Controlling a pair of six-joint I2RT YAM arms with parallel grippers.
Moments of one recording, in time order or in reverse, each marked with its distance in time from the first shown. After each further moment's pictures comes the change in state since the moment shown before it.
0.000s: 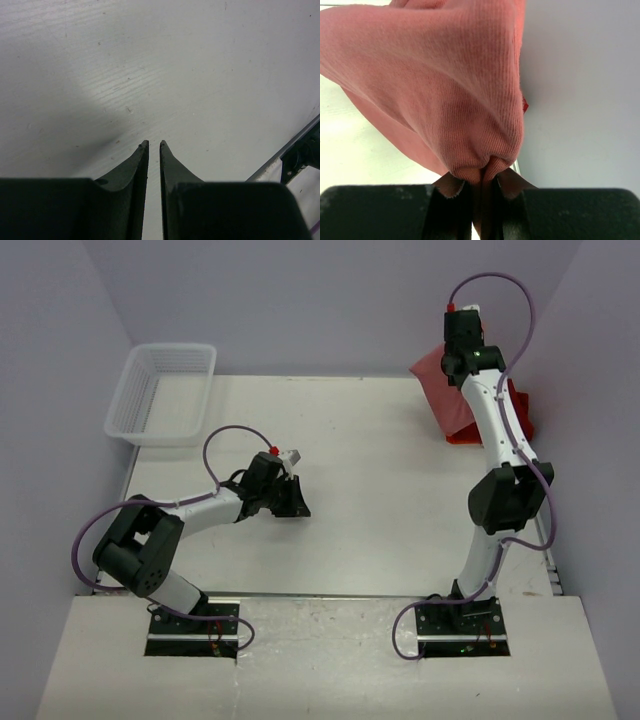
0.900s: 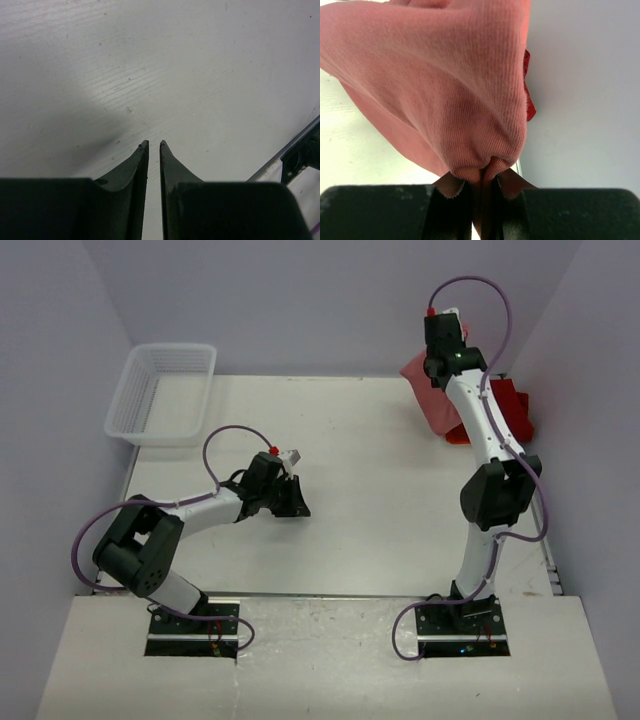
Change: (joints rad) left arm 0.000 -0.001 0.000 0.000 -0.004 -0.001; right arm 0.066 0.056 0.014 0.021 0.050 -0.019
